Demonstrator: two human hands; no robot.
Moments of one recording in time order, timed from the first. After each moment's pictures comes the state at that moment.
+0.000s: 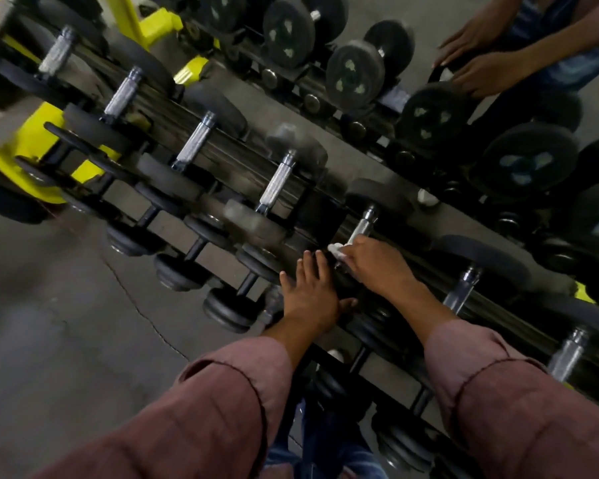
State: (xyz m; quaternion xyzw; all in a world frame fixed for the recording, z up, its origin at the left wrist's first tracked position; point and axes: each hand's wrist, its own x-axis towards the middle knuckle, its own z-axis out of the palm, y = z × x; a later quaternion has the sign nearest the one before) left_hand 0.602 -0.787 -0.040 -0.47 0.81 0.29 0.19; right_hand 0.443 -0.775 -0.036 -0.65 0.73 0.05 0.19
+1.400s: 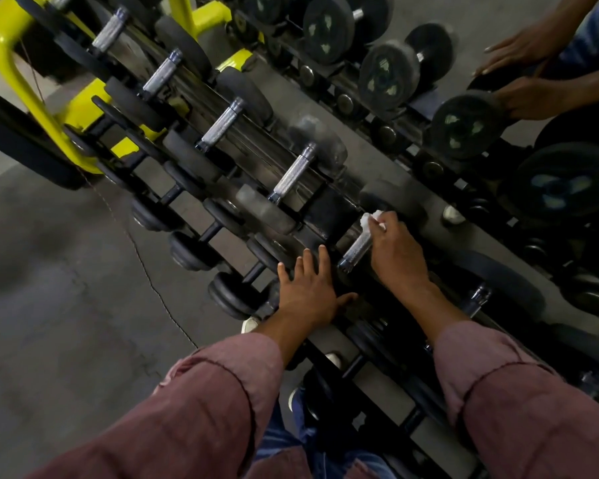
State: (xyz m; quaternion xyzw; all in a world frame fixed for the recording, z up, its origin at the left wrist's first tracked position) left_hand 0.598 -0.779 -0.039 -0.52 0.79 0.27 0.18; right_hand 0.410 -0.775 -0.055 -0.63 0.77 -0.05 0.07
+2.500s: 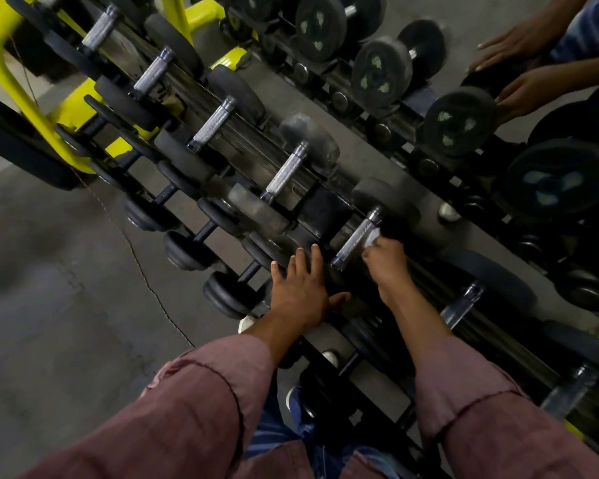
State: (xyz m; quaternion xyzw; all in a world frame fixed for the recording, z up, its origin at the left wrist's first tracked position) left_hand 0.599 -0.776 -0.047 -0.52 0.80 0.25 0.17; right_hand 0.434 -0.770 -0.050 -0.17 0.79 -0.37 0.45
